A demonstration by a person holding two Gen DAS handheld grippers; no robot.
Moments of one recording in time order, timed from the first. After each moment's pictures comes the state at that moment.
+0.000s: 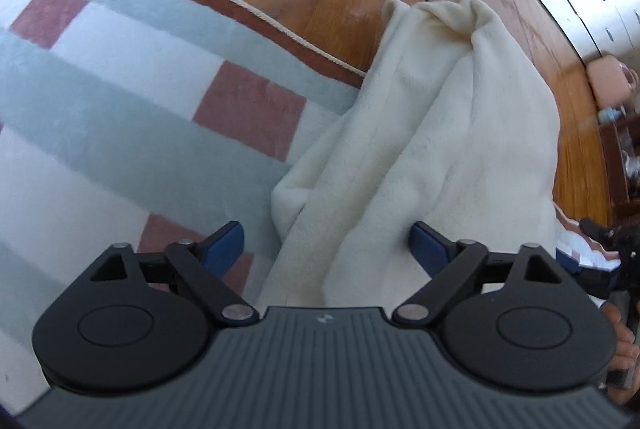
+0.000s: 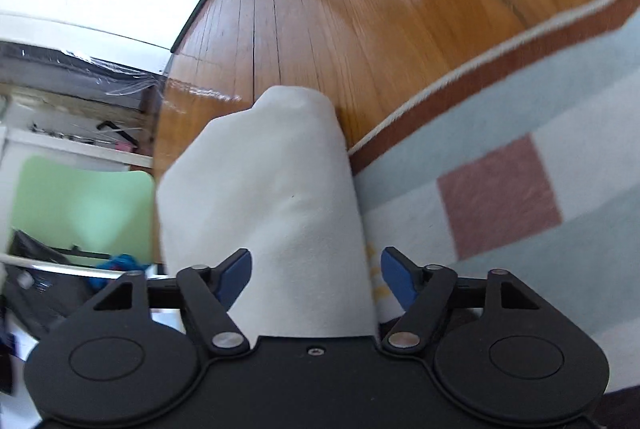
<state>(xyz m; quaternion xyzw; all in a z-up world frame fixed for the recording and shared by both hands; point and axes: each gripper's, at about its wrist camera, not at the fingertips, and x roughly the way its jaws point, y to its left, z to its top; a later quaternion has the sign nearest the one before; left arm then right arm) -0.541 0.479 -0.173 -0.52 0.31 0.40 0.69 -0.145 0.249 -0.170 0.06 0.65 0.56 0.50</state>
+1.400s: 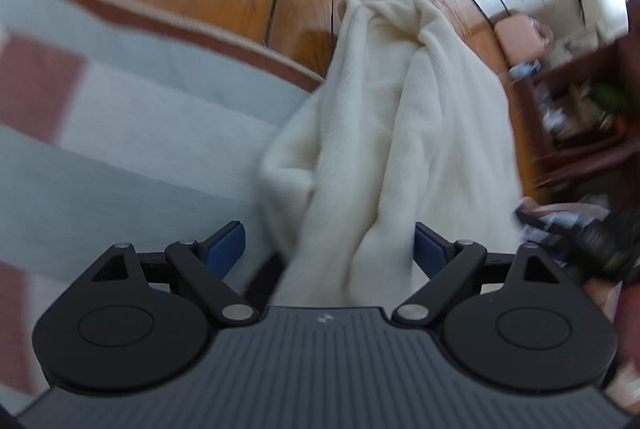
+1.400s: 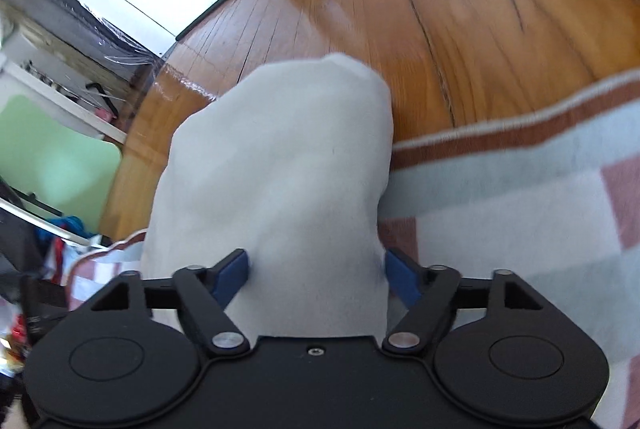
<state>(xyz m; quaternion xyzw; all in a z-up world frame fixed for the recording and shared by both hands) -0.428 0.467 -0.209 -0.55 0.28 0.25 0.75 -0.095 0.237 -0.153 -0.03 0.56 0.61 0.56</state>
